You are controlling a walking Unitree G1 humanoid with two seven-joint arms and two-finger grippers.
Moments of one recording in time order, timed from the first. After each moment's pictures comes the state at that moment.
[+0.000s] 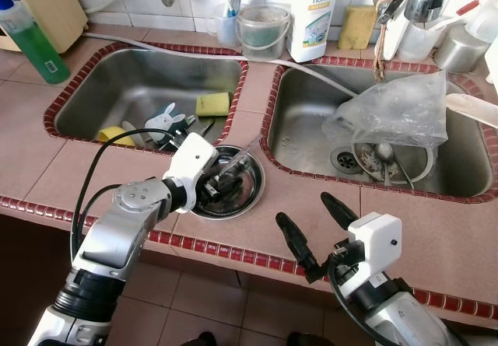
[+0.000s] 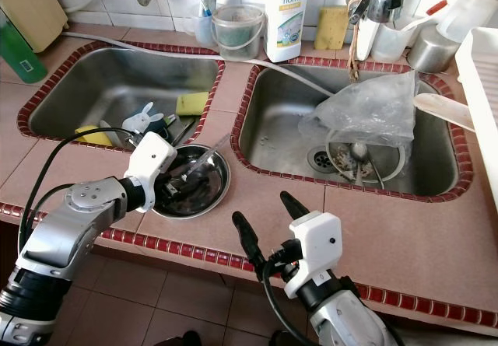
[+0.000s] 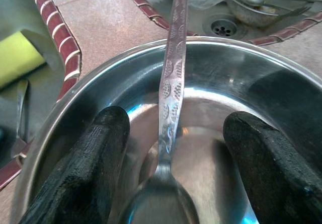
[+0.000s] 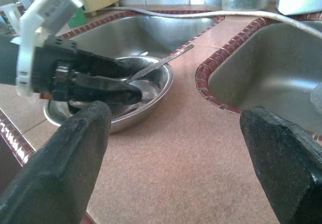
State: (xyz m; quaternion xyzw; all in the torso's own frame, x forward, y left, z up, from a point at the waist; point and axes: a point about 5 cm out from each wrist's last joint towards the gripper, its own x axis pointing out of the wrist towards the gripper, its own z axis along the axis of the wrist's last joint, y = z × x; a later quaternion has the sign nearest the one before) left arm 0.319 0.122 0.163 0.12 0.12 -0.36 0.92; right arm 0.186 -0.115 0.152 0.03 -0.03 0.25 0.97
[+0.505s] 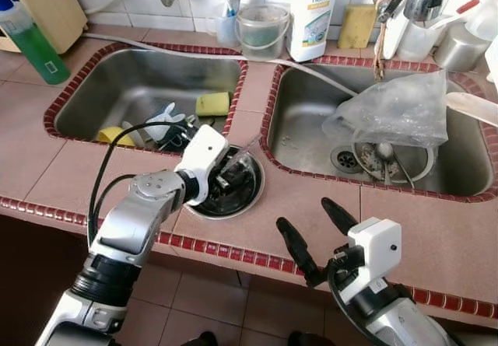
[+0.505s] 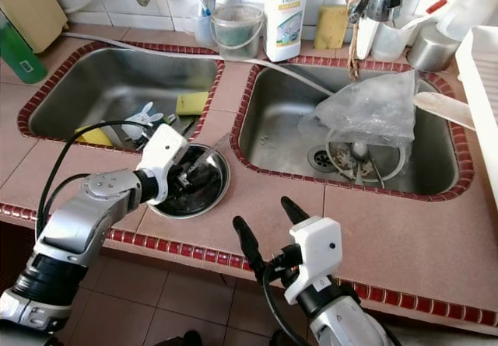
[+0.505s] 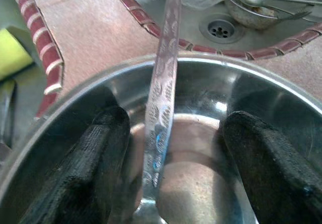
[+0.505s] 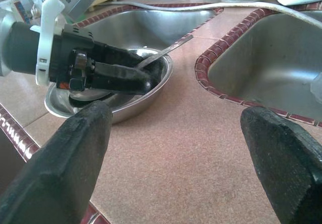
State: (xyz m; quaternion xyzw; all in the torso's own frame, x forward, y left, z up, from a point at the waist) left arm 0.326 0.109 0.165 0.11 0.13 -0.36 0.92; right arm 0.184 -0.116 0.149 0.04 -0.02 0.24 0.97
